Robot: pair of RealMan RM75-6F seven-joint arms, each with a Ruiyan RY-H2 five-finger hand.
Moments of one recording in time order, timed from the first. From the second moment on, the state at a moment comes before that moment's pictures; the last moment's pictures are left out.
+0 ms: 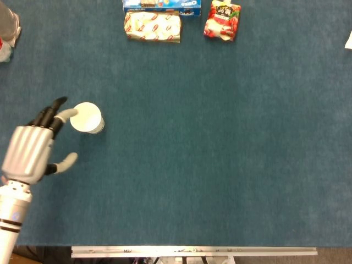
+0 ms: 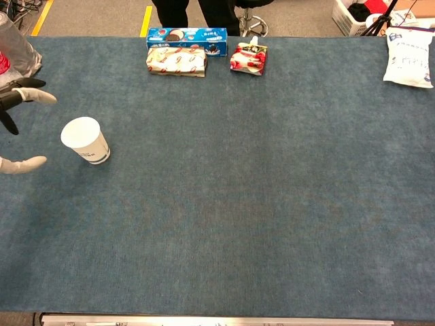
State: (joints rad) left arm -0.20 -1.19 -0.01 -1.92 1.49 1.30 0.24; right arm 0.12 -1.15 0.10 -1.67 -1.48 1.43 -0.05
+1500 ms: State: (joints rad) left arm -0.54 -1.31 -0.09 -1.92 0.89 1.10 0.76; right arm 0.18 -1.19 0.08 -1.62 -1.43 1.32 -0.02
